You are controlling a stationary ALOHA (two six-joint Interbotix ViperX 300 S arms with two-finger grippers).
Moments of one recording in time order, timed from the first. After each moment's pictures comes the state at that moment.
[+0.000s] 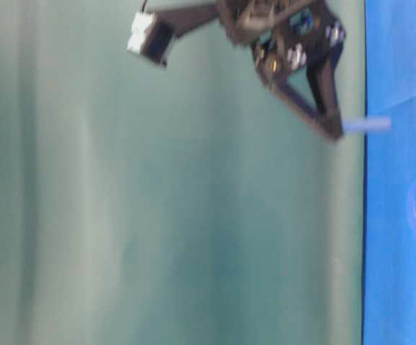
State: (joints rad) left arm 0.02 -1.05 1.21 0.00 -0.19 -0.03; right arm -0.19 -0.03 0.83 0.14 -0.43 0.00
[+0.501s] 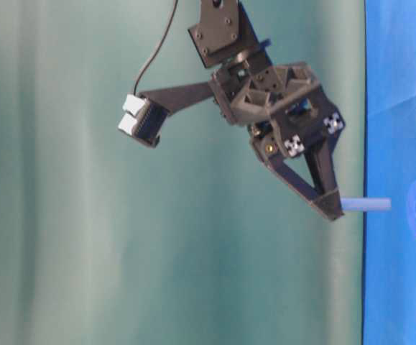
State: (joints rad) left arm 0.02 -1.05 1.21 0.00 -0.19 -0.03; right arm -0.15 0.10 0.64 0.14 -0.37 -0.01
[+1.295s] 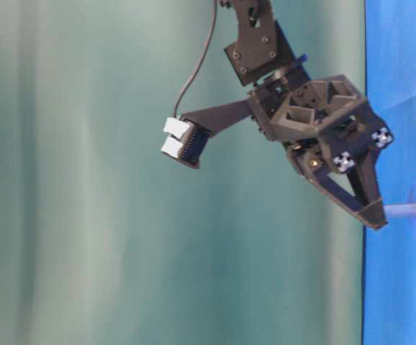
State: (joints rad) left arm 0.02 -1.05 1.21 0.00 -0.19 -0.03; right arm -0.14 0.20 0.61 0.14 -0.39 -0.01
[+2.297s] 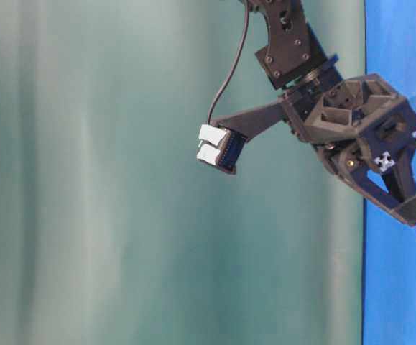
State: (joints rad) left arm 0.02 -1.05 1.21 0.00 -0.19 -0.03; right arm -0.14 0.27 0.62 0.15 -0.41 -0.01
